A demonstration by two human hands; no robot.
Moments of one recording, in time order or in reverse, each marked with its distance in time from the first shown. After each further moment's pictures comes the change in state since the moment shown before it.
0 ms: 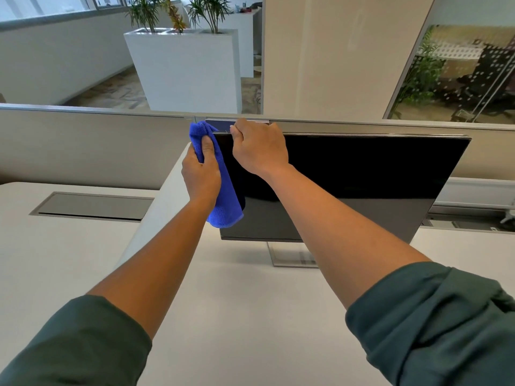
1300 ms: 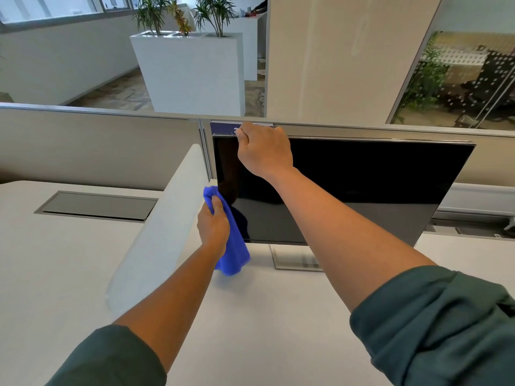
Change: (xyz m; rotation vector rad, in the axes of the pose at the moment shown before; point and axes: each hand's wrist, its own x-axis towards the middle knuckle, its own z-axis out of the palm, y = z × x) left_hand -0.059 -0.081 -0.008 0.133 -0.077 -0.403; right_hand 0.001 0.004 0.005 0.002 0.025 -0.025
